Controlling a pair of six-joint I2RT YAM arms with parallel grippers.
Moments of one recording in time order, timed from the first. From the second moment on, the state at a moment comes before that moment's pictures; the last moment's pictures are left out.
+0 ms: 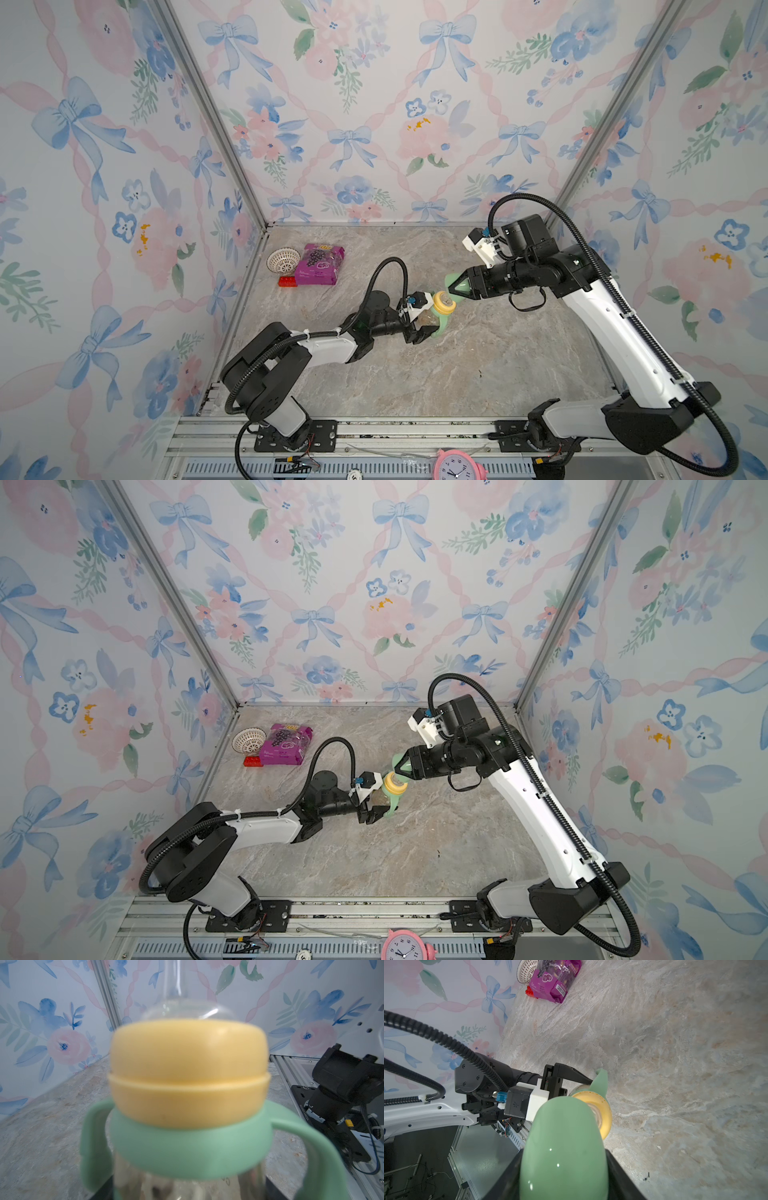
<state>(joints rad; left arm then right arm) -0.75 1.57 0.64 0.73 0.54 0.15 0.50 1.37 1.66 -1.24 -0.46 0.24</state>
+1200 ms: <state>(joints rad) -0.77 1.57 0.64 0.67 0.54 0.17 0.52 1.46 1.55 -1.26 -0.42 0.18</state>
